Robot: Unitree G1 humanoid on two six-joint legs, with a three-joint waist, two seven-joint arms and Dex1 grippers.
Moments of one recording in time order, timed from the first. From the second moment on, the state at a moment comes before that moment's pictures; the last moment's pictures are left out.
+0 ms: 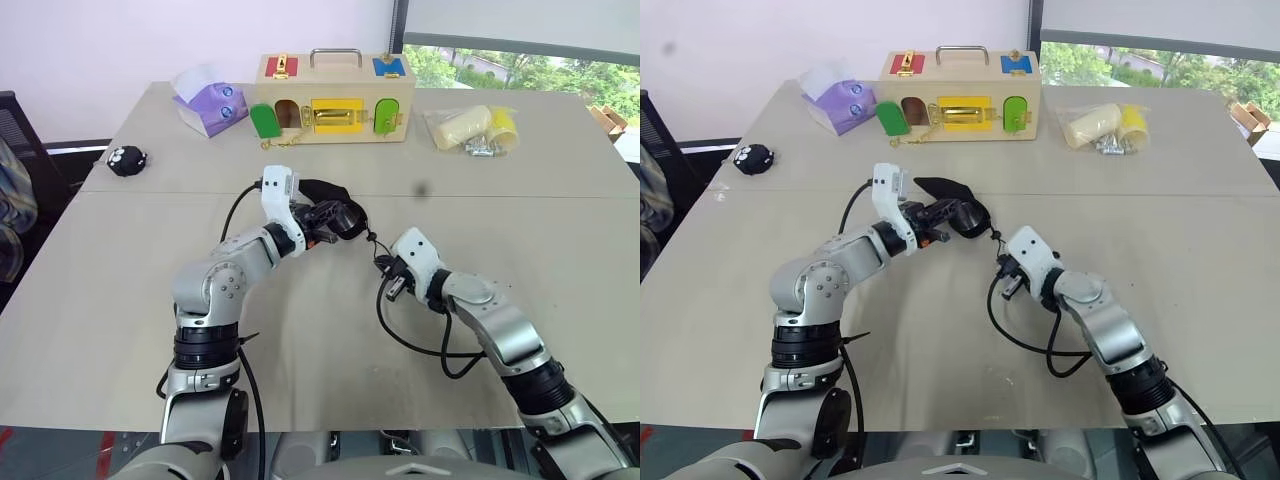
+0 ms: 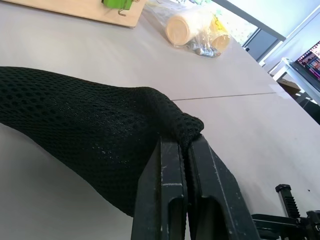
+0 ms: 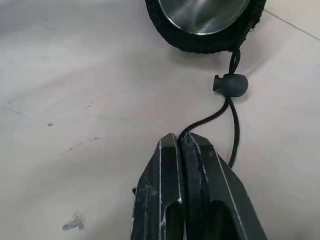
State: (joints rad) left arm -0.52 0.25 0.15 -0.15 -0.62 0.94 -0.35; right arm -0.31 -0.31 0.31 -0.18 0.06 0.55 0.52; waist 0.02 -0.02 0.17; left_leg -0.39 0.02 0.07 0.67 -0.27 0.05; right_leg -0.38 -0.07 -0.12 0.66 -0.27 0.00
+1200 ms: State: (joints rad) left arm -0.50 0.24 0.13 -0.15 -0.62 0.92 -0.35; right arm -0.23 -0.37 0.29 -0.30 0.08 0.61 0.47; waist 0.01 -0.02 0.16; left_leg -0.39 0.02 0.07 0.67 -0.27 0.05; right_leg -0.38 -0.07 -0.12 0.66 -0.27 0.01
